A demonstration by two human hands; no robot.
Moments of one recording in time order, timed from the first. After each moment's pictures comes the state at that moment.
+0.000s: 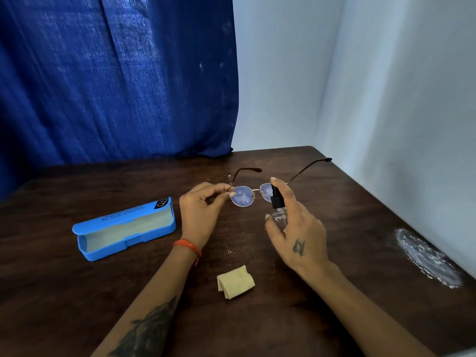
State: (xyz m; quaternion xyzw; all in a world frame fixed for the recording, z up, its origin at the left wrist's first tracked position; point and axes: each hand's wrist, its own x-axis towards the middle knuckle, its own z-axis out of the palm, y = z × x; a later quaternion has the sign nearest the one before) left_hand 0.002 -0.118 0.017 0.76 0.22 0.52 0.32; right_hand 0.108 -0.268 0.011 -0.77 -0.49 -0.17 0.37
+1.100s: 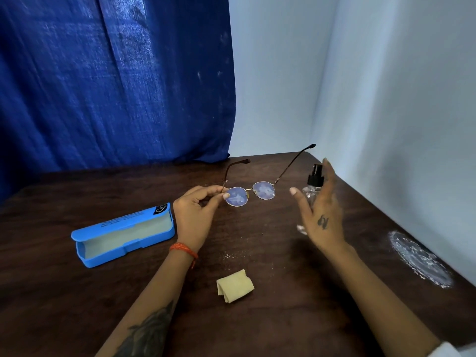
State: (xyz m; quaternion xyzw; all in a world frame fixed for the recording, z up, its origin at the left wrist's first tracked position) left_hand -0.001 -0.116 0.023 0.73 0.23 0.55 0.34; right_hand 0.165 -0.264 0.016 -0.75 -0.38 -0.16 0.52
